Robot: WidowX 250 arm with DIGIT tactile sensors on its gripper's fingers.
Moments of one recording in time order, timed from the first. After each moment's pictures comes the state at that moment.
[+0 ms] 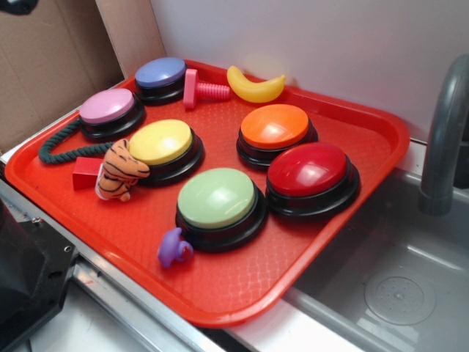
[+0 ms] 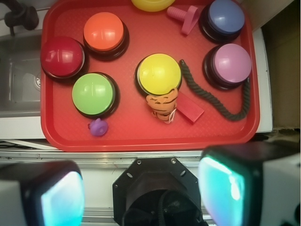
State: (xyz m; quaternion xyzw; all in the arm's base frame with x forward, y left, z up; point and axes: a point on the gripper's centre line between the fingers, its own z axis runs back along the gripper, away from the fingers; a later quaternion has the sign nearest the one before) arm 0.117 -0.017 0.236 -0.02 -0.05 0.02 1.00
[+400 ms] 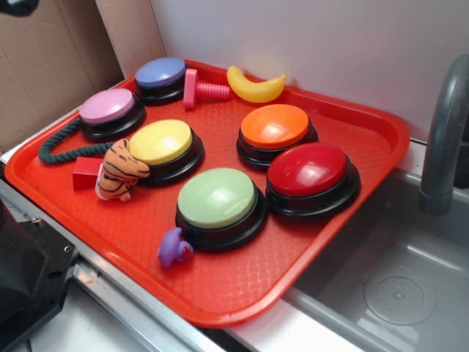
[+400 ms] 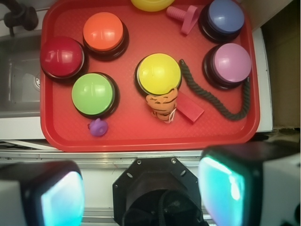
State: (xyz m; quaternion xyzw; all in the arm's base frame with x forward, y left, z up) arm 0.115 -0.017 0.232 -0.01 -0.04 0.02 1.00
